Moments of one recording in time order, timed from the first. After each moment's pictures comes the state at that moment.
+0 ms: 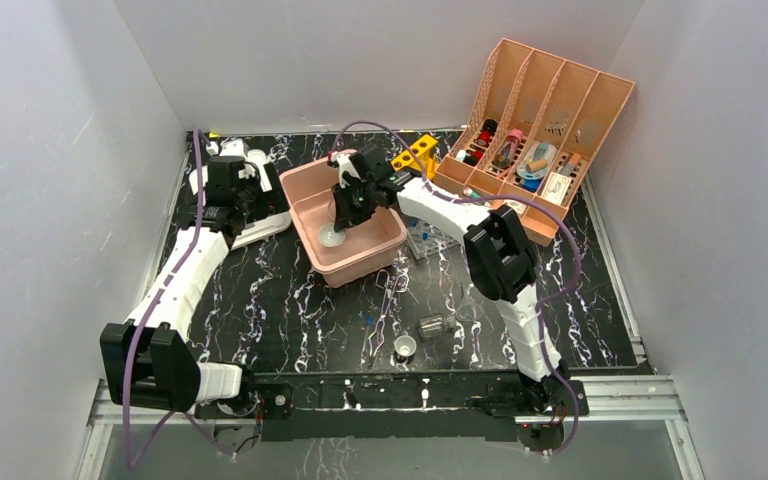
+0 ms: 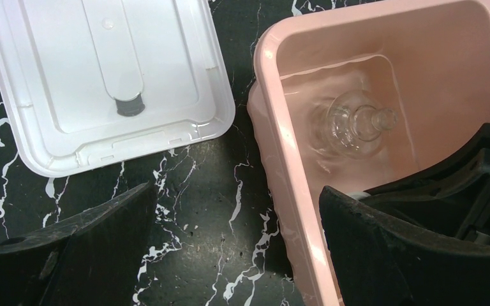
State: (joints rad) left arm -0.12 1.30 1.09 -0.46 -0.09 -0.32; right arm 0.75 2.22 1.88 -0.48 -0.43 0.20
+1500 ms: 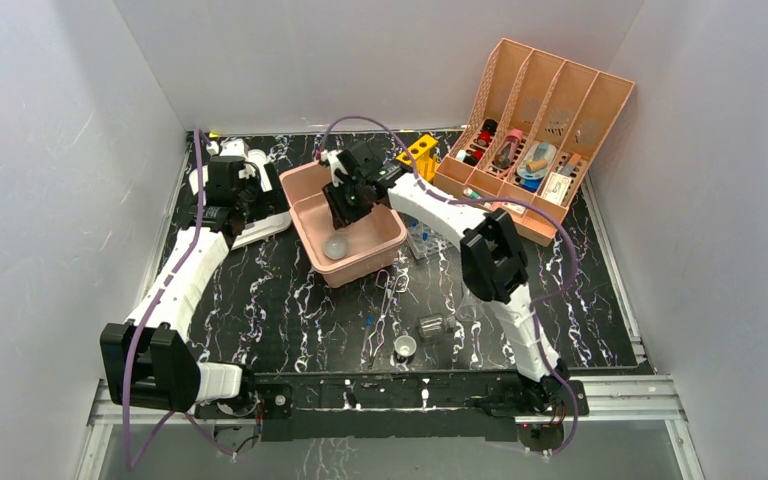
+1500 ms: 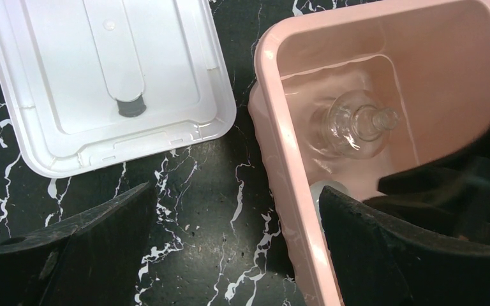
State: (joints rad) left arm -0.12 1.30 1.09 -0.45 -0.09 -0.32; right arm 0.79 2.30 2.06 -0.67 -0.26 0.12
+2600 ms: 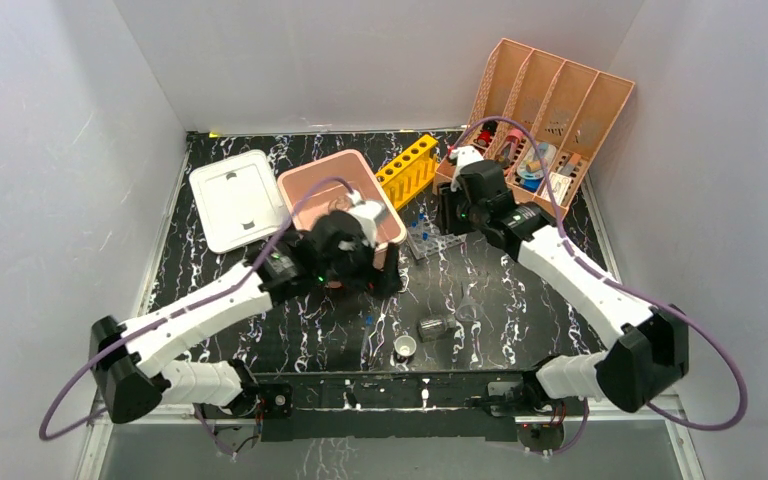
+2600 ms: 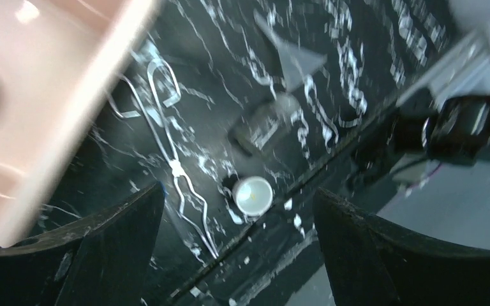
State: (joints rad) left arm -0.88 1.20 1.13 -0.61 0.05 -0.47; right arm 0.58 1.33 1.16 -0.51 0.04 0.23
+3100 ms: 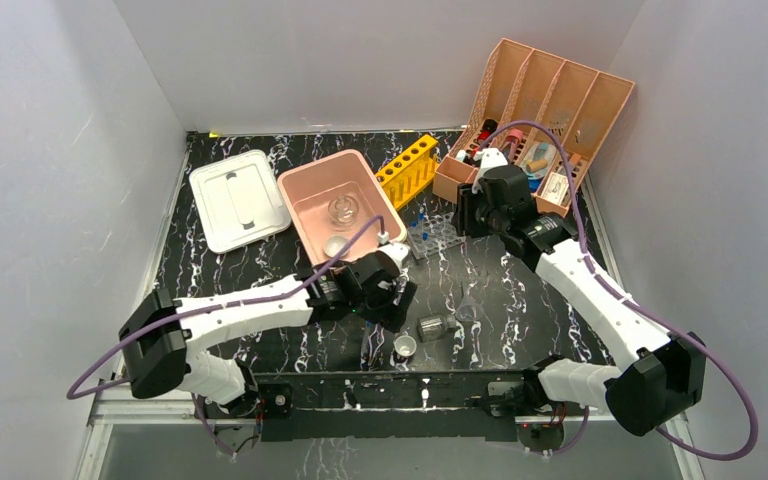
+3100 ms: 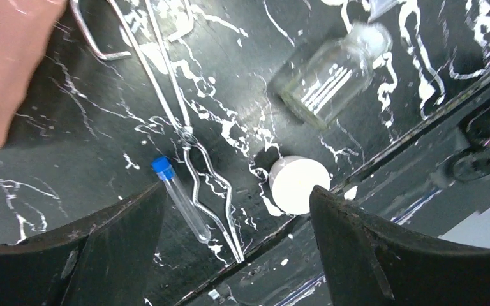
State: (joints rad) left arm -1.09 1.37 0.98 -0.54 -0.15 -0.51; right arm 0.50 1.19 1.08 -0.51 0.03 0.24
